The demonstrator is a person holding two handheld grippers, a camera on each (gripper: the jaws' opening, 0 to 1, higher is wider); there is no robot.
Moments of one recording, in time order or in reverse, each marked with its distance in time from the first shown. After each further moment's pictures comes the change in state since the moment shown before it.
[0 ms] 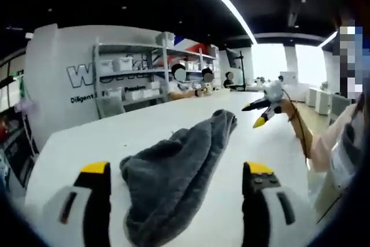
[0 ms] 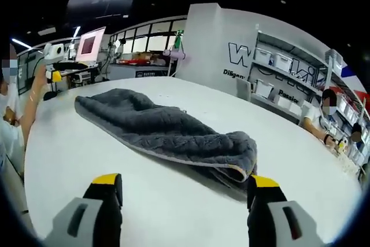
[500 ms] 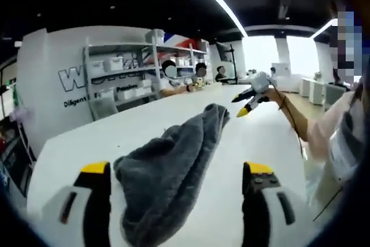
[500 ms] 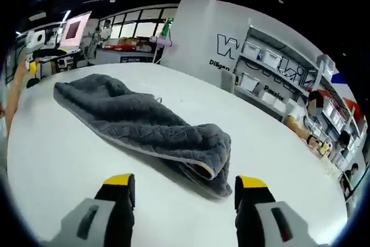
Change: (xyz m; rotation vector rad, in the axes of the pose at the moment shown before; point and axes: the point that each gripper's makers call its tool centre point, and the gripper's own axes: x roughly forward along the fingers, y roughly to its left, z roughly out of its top) left arm 0.000 -0.013 -0.001 0.048 0.017 -0.059; right arm 0.009 -0.044 -0.008 -0.075 0.120 -0.141
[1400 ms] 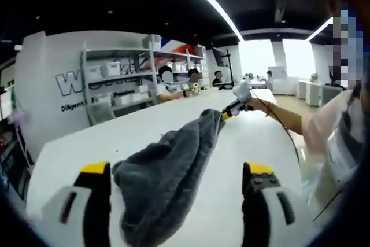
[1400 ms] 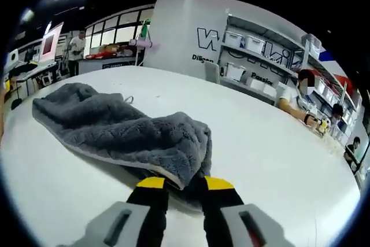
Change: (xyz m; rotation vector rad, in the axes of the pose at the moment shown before) left arm -0.007 -0.005 0.007 0.009 -0.039 -0.026; right arm 0.047 -0.034 -0.020 0.171 -0.025 -0.047
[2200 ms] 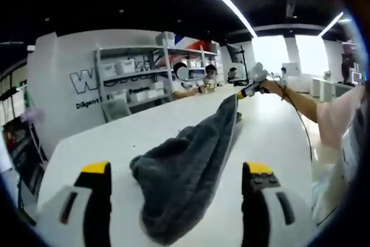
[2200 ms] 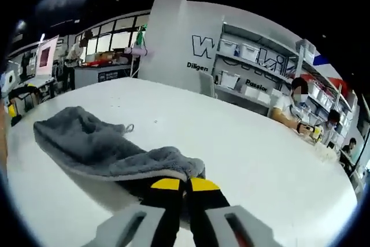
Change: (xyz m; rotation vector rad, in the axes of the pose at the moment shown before) left arm -0.011 0.025 -0.007 0.007 0.036 0.137; right arm -0.041 -0.005 0.079 0.022 -0.030 -0.028
